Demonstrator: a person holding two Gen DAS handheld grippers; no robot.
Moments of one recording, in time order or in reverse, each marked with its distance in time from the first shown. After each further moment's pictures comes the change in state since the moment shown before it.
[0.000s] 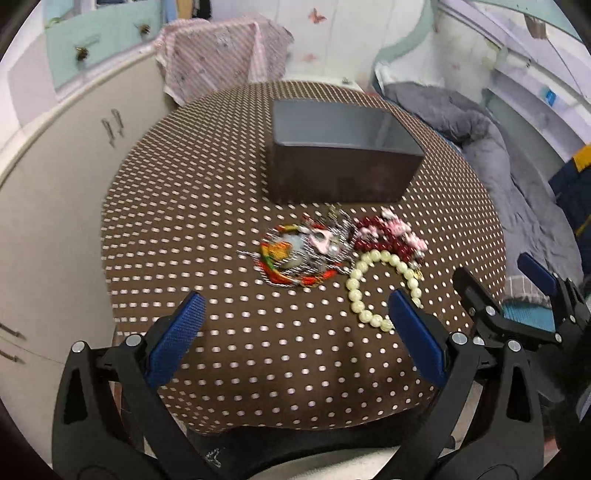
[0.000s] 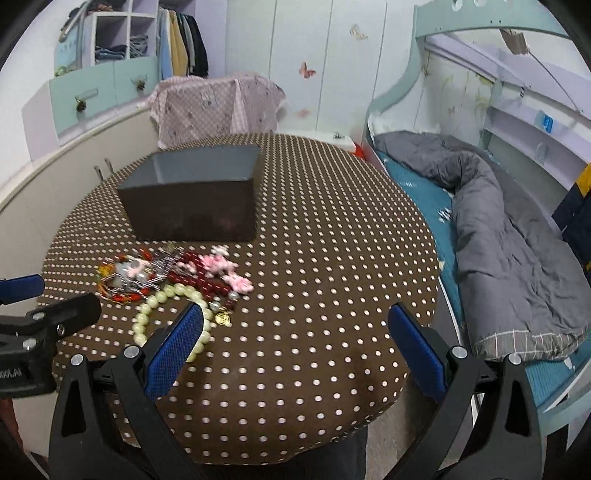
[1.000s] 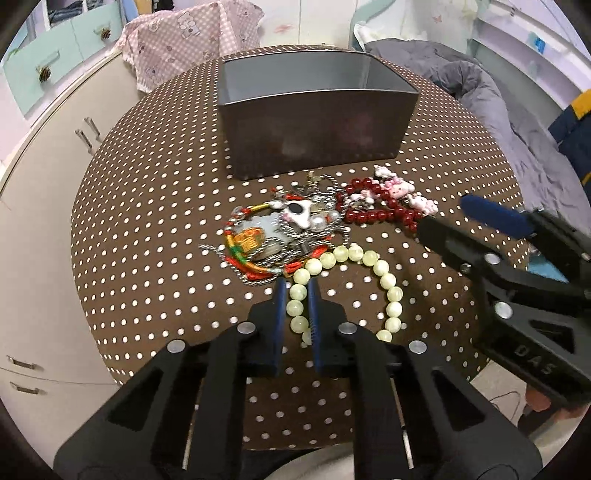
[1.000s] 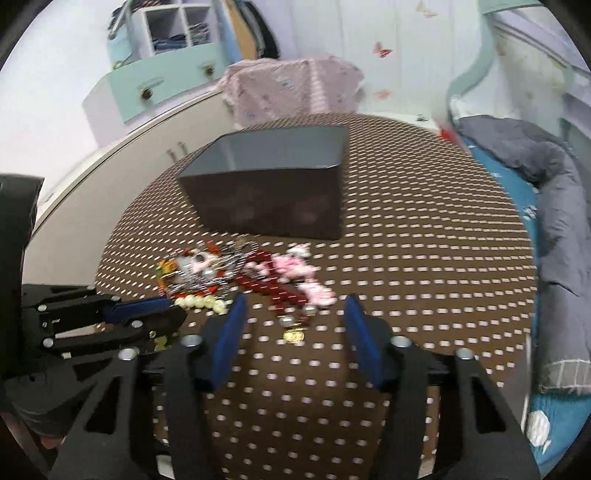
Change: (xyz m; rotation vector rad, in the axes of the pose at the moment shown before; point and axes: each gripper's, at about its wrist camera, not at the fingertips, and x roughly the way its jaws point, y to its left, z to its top) left arm 0.038 -0.022 0.000 0.128 0.109 0.028; right arm 0.031 0.018 0.025 -0.071 0.089 0.387
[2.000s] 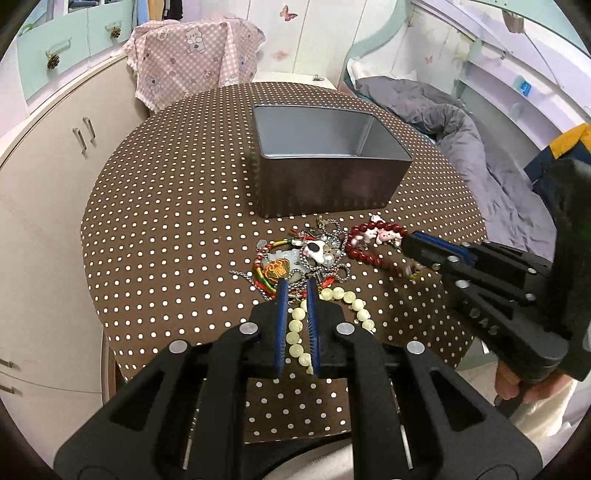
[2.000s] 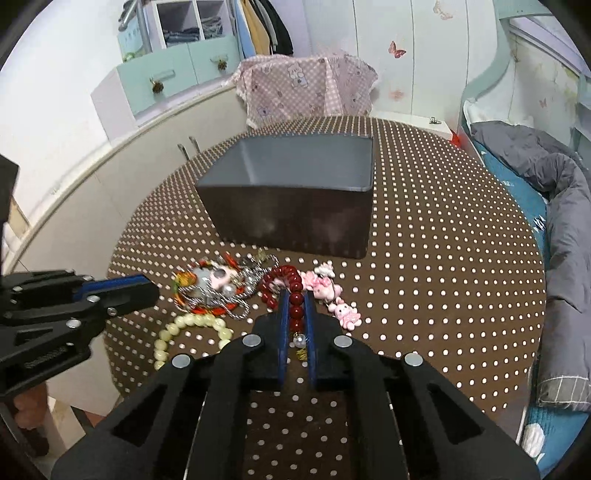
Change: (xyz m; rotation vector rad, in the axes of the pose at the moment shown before) left arm -0.035 0.031 0.008 -0.076 -0.116 -0.122; right arm 0.003 0.010 0.020 -0.025 -0.002 0.009
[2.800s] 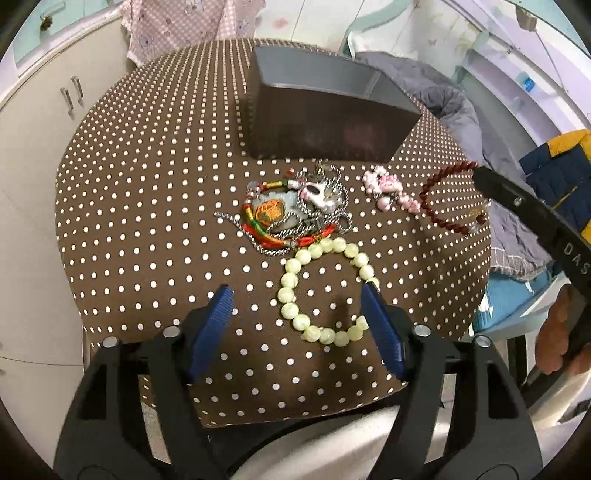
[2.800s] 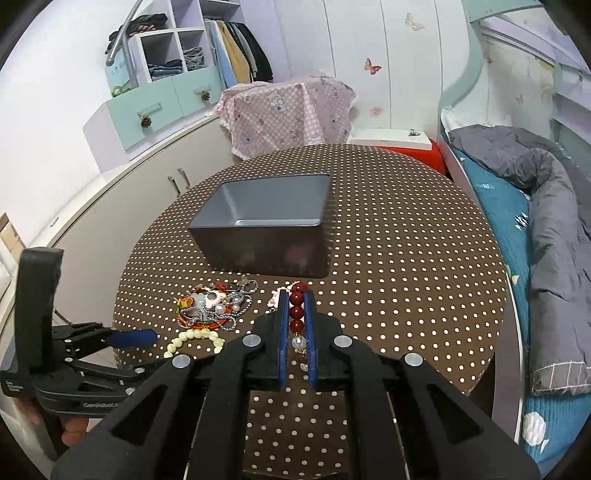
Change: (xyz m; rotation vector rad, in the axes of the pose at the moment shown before) left arm 0.025 0.007 -0.024 -0.036 0.119 -0.055; right arm -0.038 -0.019 0.001 0.073 -0.080 -0.037
